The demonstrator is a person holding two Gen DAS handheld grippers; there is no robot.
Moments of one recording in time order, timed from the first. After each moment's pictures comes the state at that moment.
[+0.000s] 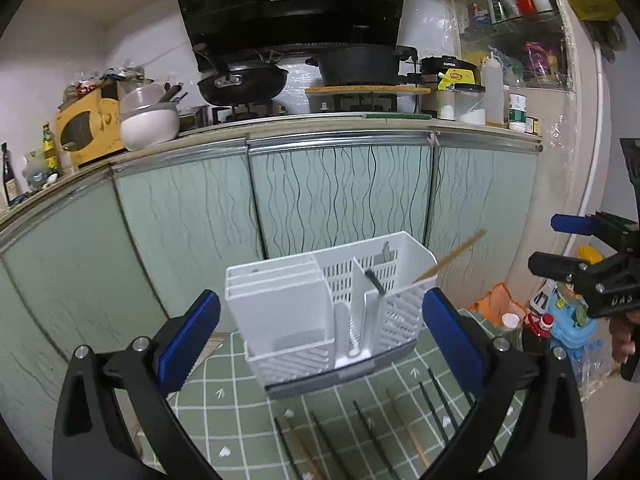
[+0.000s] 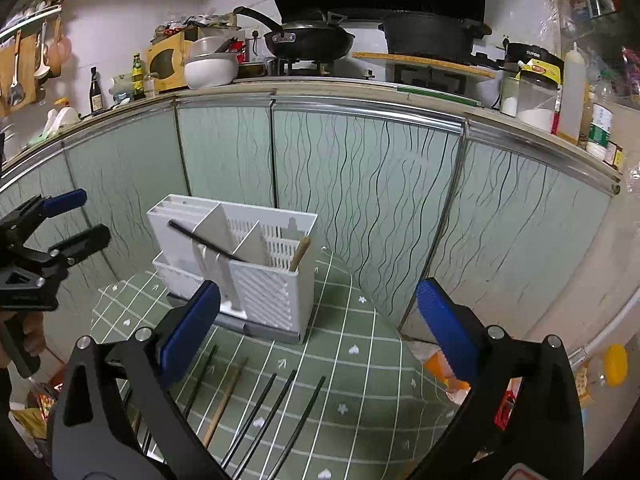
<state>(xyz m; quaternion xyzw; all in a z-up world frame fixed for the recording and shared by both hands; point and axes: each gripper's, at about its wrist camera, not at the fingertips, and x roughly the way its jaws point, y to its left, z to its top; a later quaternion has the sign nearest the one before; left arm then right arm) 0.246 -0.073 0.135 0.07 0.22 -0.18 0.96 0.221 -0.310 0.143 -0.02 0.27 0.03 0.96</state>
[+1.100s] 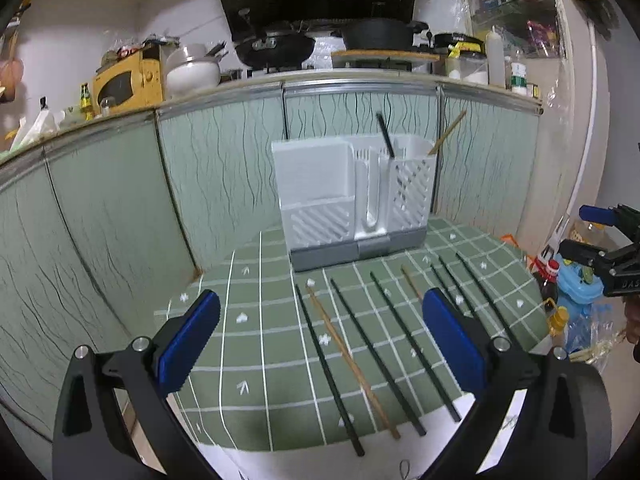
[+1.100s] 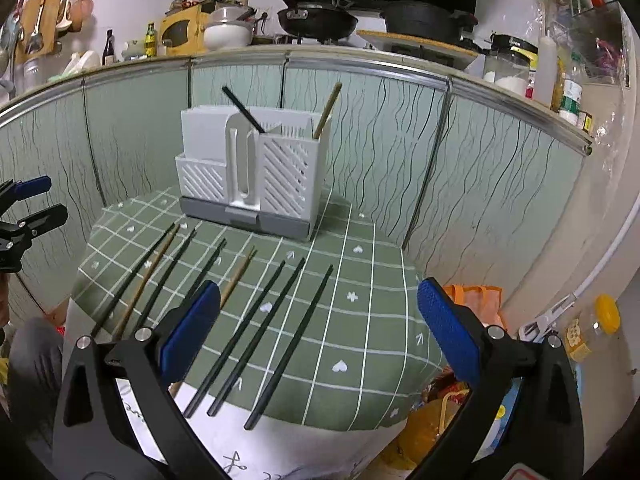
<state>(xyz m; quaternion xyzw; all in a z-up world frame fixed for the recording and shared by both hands) 0.131 -0.011 0.032 0.07 0.25 -0.14 0.96 0.104 -0.290 0.039 -0.05 0.29 0.01 0.96</state>
